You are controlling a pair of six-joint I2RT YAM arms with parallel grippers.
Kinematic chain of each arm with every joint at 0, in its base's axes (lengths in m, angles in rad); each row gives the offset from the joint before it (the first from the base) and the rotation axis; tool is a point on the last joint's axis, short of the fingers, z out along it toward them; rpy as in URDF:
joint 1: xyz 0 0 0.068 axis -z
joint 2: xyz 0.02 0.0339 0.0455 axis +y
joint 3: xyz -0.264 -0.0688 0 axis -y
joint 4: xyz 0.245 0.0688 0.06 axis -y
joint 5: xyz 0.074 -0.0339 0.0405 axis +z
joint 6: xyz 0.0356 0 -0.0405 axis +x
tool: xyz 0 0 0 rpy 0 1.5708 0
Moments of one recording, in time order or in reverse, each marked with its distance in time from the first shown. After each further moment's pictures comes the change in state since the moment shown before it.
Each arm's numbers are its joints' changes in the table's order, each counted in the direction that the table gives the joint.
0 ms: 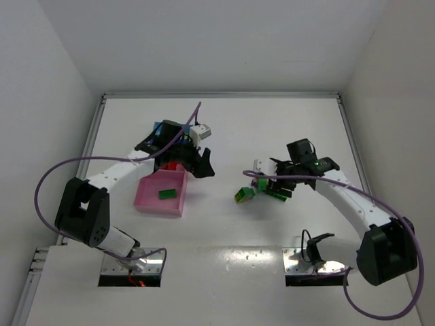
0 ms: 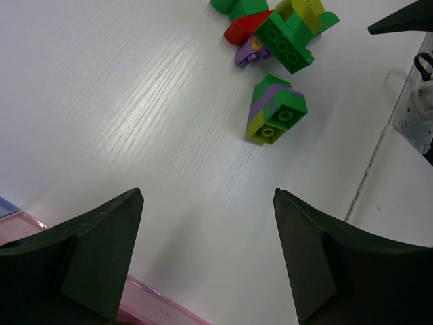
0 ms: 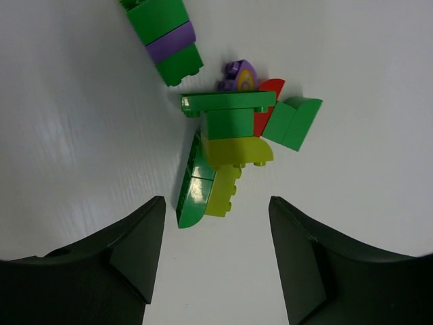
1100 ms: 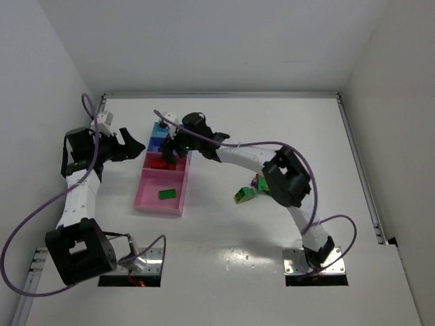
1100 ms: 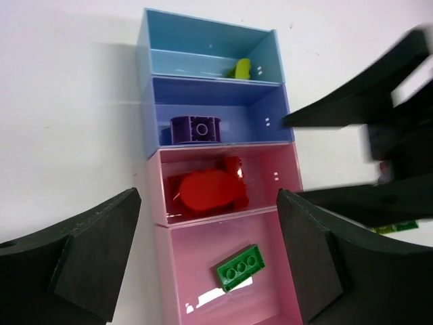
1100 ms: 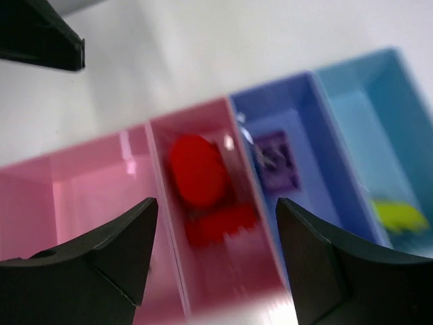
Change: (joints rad) left arm -0.787 -0.310 -0.164 0.039 -0.021 -0.147; right arm -0.516 1.090 0.974 0.728 0.020 0.972
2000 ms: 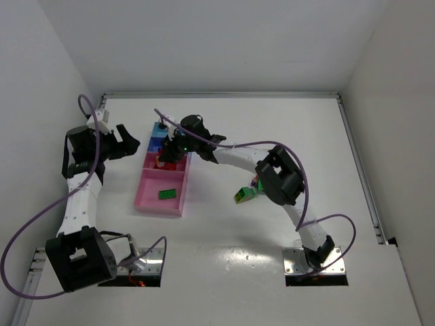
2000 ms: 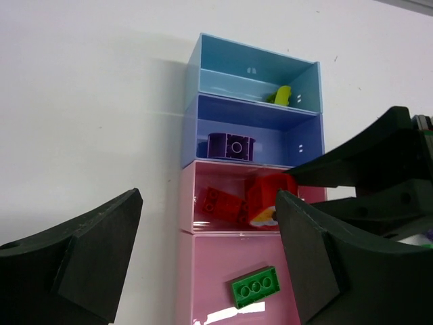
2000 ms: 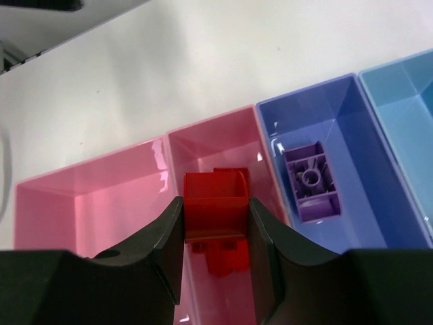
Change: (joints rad) left arm 0.036 -0.050 0.000 0.021 0.189 -0.060; right arm 0.013 0.023 -0.010 0.040 0.087 0.085
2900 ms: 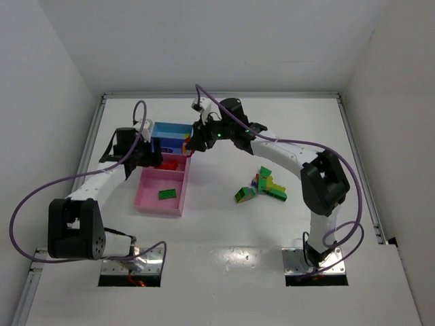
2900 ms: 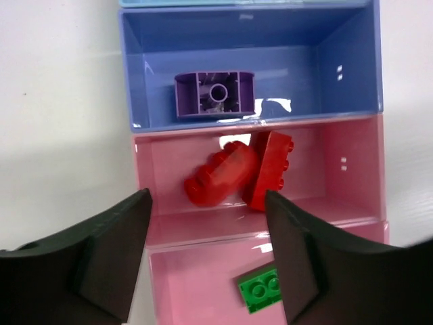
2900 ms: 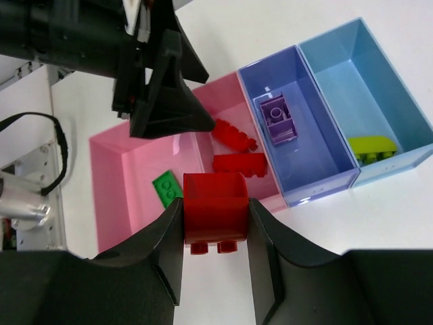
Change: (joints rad) left arm 0.366 0.212 -0.041 0.018 0.343 0.124; right arm 0.164 -0.412 -0.308 -0.092 0.139 0.027
